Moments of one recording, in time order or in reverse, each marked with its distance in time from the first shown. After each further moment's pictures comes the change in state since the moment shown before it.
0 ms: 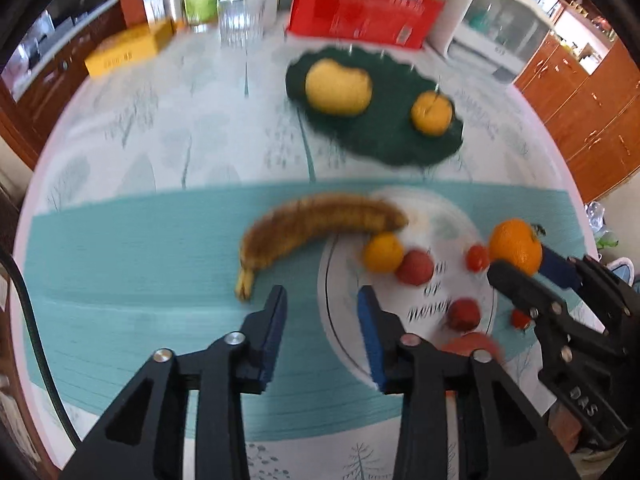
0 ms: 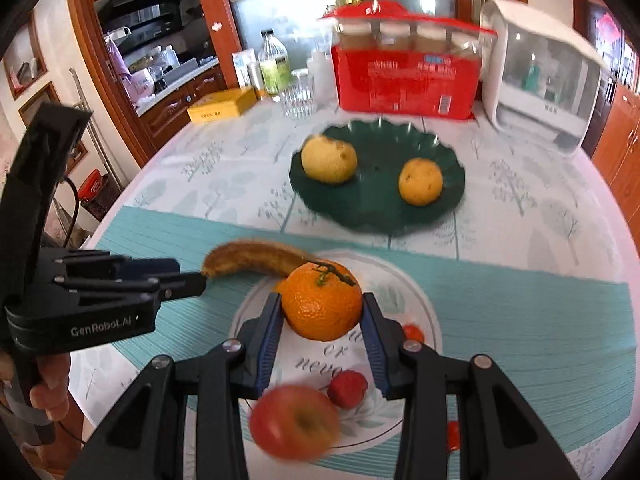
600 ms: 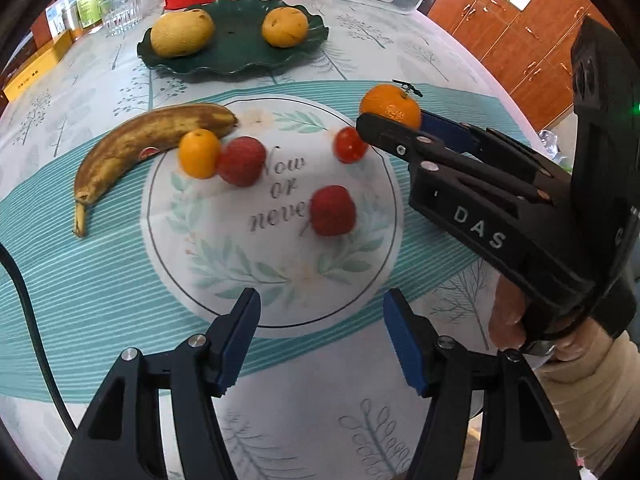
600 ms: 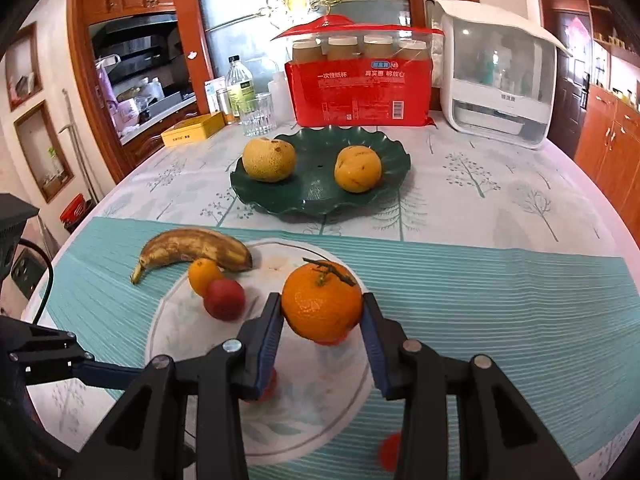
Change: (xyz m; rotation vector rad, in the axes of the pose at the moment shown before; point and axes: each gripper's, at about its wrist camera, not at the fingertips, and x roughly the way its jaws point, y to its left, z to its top) left arm 0.032 -0.106 -0.079 0.206 0.053 -0.136; right arm 0.008 -0.065 -0.053 0.027 -0.167 -0.034
